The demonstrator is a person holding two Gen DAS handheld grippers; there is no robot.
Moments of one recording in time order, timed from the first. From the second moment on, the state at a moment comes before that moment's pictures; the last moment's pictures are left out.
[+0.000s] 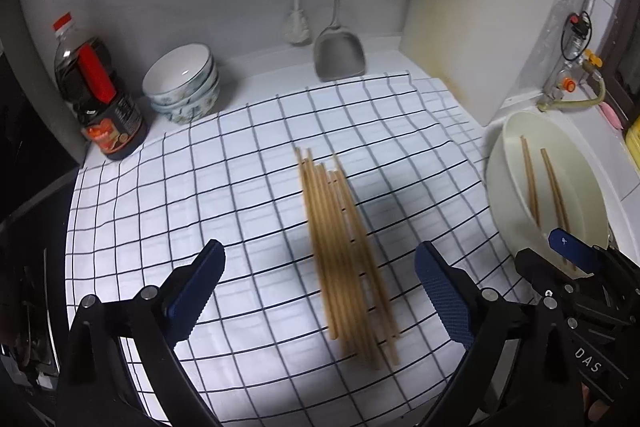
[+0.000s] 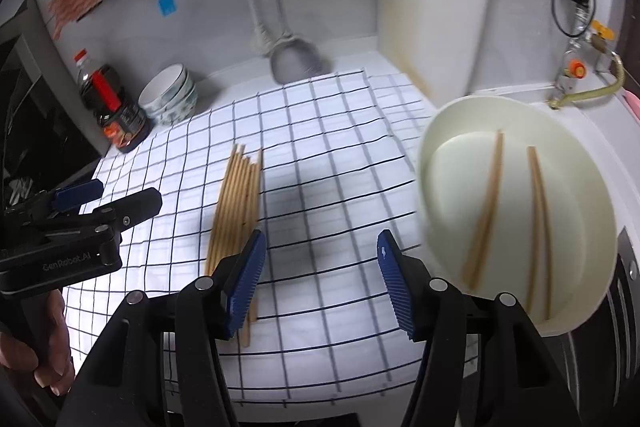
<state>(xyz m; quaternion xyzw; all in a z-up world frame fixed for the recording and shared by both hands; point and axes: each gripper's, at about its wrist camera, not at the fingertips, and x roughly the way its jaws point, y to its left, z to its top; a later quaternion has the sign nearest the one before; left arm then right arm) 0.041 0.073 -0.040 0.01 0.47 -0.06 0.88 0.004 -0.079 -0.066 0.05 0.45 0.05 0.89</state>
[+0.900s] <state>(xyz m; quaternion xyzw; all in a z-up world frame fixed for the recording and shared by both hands) 0.058 0.128 -0.128 0.00 0.51 -0.04 0.86 0.052 -0.019 -0.169 0.01 0.49 0.04 0.87</state>
